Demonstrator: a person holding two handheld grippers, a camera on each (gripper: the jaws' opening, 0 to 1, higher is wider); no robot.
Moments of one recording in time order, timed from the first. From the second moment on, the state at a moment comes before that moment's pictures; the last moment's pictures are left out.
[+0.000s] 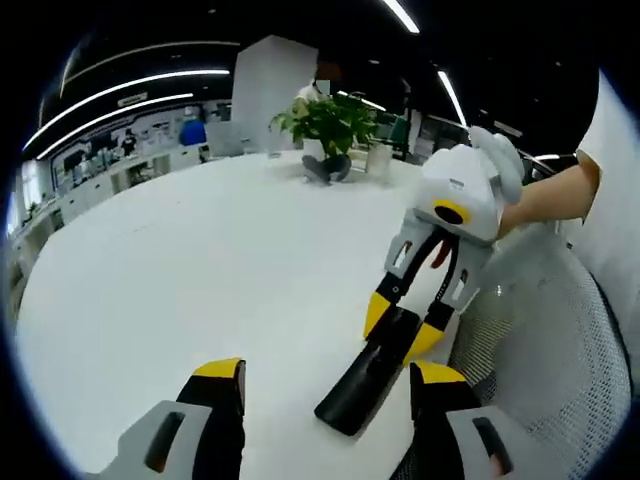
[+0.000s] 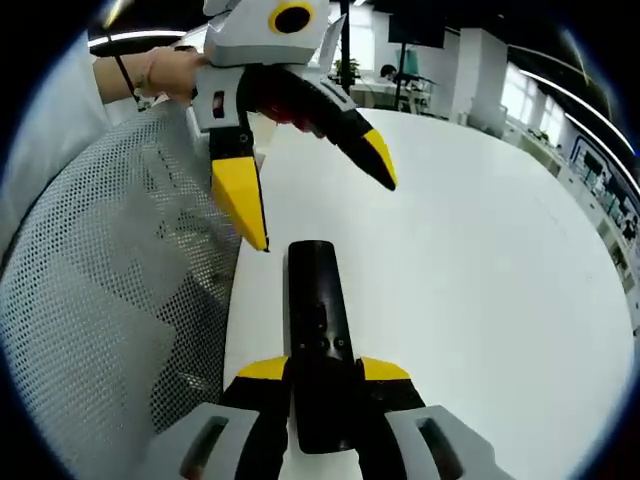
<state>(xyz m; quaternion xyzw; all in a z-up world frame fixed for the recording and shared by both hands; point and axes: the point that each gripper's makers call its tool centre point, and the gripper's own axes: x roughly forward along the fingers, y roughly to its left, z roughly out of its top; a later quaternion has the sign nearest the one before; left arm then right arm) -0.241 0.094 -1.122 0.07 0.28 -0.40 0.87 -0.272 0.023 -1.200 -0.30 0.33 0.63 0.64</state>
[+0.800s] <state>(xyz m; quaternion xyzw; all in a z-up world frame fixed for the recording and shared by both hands) -0.212 0.153 -1.035 0.00 0.13 -0.25 0.96 -0.246 0.007 -1.204 -0.30 0.36 0.60 0.65</state>
